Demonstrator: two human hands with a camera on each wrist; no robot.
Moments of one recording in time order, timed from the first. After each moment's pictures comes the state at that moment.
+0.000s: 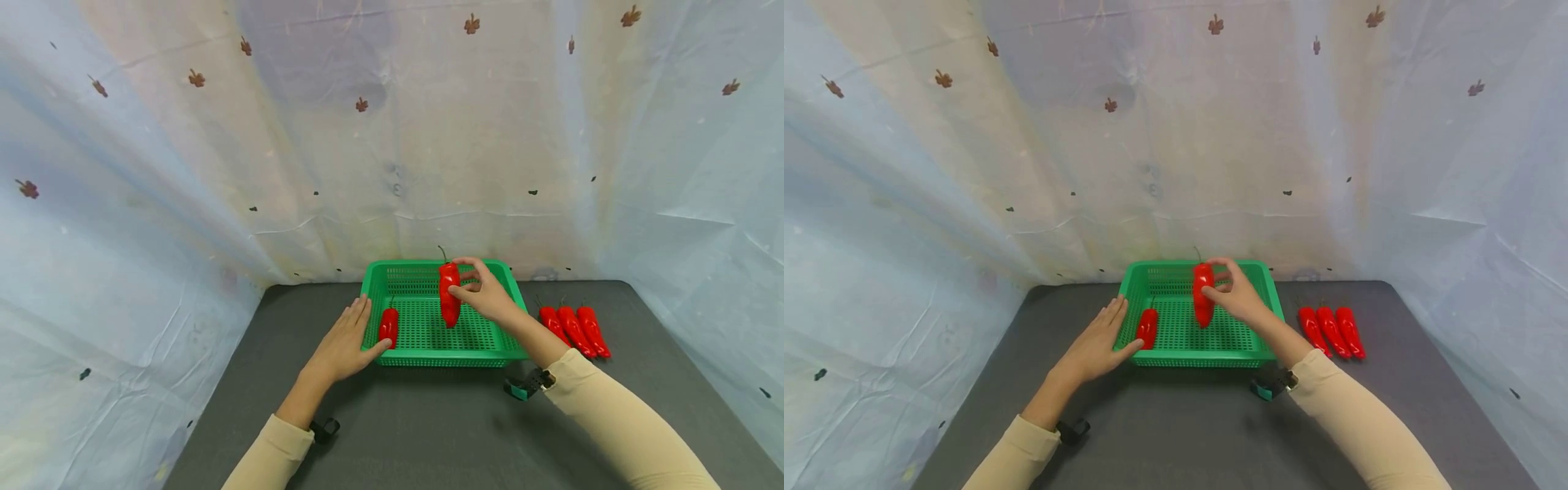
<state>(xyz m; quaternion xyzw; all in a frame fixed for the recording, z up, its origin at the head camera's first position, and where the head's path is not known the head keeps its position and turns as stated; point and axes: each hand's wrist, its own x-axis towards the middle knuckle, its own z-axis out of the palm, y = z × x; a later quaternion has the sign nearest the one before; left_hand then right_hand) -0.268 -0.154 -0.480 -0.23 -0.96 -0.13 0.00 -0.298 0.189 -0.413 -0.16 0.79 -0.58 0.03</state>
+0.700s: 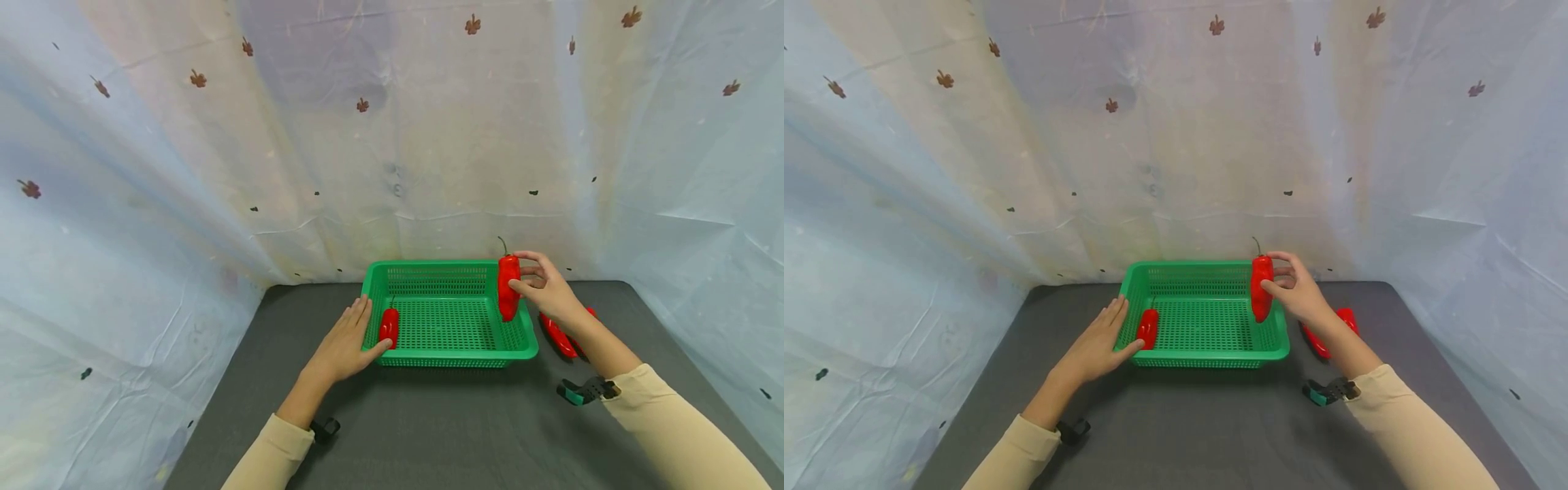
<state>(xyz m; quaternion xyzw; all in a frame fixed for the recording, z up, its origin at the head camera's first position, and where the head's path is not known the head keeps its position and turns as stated) -0.268 -0.155 -0.482 -0.22 -0.97 -0.13 0.01 -0.274 0.283 -0.399 -0.13 0.81 -0.57 -0.02</state>
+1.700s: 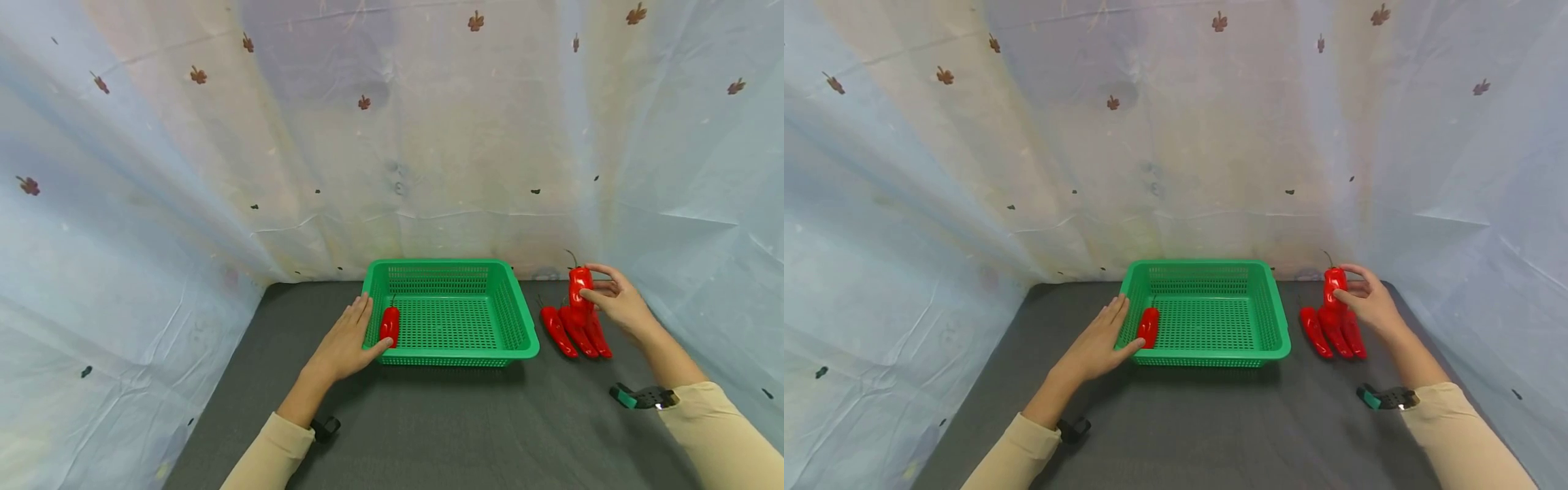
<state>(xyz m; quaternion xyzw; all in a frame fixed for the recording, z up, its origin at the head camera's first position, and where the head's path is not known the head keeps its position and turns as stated) -0.267 -0.155 -0.482 -0.23 -0.96 -0.13 0.01 -0.267 0.401 -0.437 -0.03 0.86 -0.50 -0.07</state>
